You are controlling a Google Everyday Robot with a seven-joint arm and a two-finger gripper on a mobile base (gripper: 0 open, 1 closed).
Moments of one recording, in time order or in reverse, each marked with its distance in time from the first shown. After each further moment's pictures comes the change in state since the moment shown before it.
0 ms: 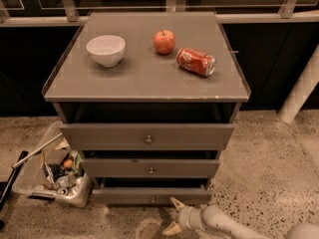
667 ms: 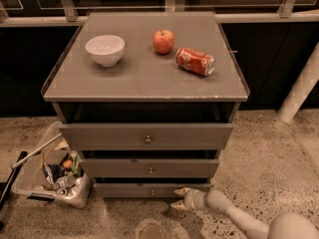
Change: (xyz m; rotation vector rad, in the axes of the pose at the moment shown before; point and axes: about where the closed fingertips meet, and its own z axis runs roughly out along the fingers) arm 0.027 -0.108 0.005 0.128 0.065 -0.024
